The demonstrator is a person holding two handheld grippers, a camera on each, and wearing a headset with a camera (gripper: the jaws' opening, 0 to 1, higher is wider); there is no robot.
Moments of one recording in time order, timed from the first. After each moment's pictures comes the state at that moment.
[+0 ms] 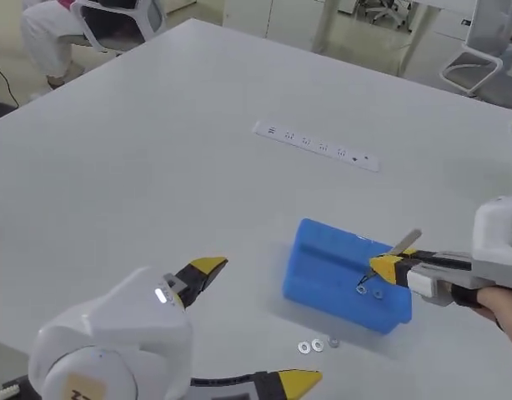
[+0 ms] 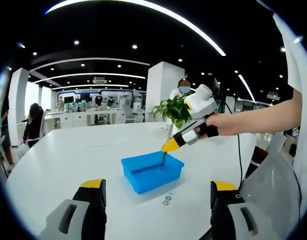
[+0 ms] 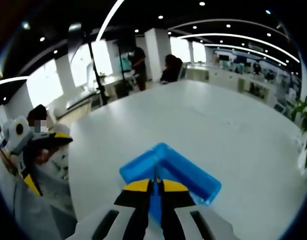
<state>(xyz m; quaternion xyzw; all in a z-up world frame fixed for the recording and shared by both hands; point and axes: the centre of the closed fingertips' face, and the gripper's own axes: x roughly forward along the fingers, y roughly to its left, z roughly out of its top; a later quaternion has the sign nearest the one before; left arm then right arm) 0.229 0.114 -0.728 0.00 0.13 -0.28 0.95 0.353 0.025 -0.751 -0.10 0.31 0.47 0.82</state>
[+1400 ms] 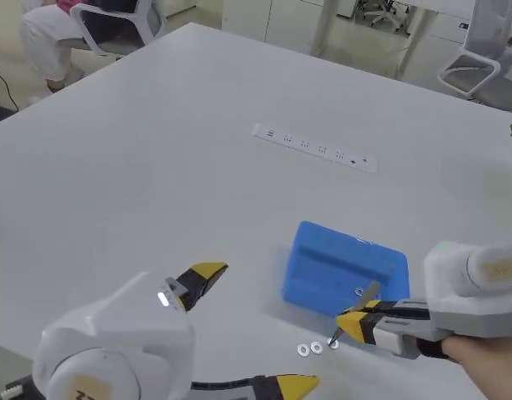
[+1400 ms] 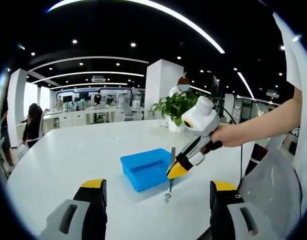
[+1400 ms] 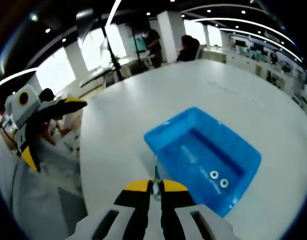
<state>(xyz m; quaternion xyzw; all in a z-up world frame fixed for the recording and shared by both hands) 0.228 0.113 -0.732 0.01 0.14 -0.28 0.95 0.304 0.038 -0.817 -0.13 0.38 0.52 0.75</state>
